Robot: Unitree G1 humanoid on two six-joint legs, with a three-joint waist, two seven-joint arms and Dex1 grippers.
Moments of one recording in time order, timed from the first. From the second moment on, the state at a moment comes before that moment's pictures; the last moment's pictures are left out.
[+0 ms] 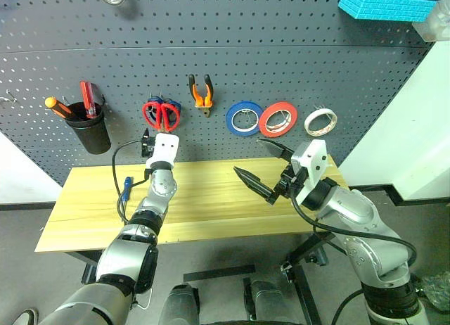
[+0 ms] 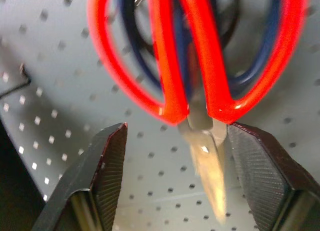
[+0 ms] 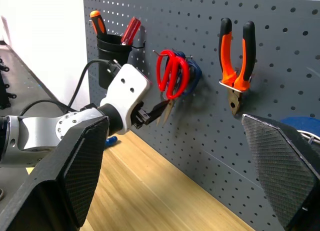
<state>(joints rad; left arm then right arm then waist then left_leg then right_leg) -0.72 0.20 0.02 1.07 0.23 -0.42 0.44 -0.17 -0.41 0.07 -0.58 0.43 0.47 0.53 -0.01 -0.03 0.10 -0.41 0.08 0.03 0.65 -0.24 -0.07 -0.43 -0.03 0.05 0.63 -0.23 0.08</state>
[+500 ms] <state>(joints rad) -0.48 0.33 0.14 0.90 -0.08 0.11 -0.21 -0.16 -0.41 0.09 -0.56 0.42 0.47 0.54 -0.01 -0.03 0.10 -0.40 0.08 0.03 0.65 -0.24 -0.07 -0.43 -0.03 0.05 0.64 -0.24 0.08</state>
